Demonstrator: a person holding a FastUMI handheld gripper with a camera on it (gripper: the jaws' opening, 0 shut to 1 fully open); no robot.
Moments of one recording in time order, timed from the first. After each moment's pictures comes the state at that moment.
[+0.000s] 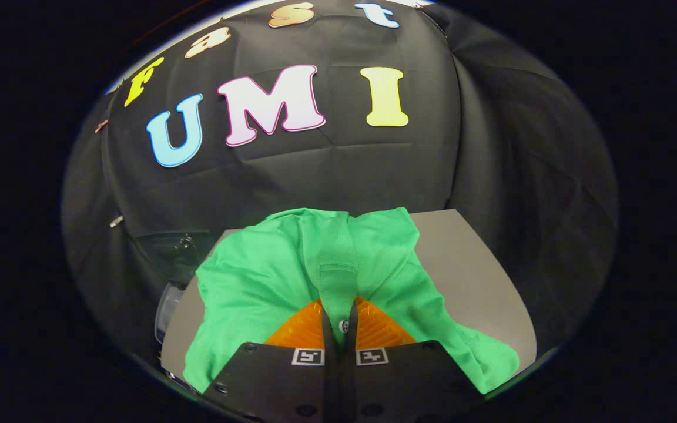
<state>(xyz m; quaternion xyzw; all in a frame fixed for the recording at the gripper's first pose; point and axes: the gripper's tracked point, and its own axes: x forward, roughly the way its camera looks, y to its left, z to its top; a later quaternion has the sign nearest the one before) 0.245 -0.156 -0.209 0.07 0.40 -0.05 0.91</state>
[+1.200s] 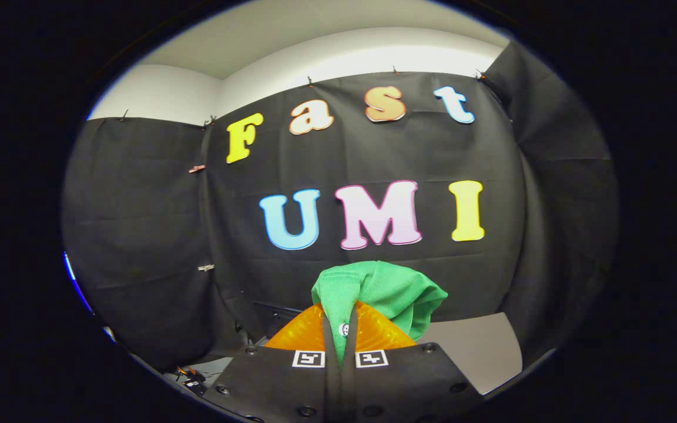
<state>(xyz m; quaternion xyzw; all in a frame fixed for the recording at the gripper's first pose) 0.231 0.035 0.036 0.07 0.19 0.15 0.97</state>
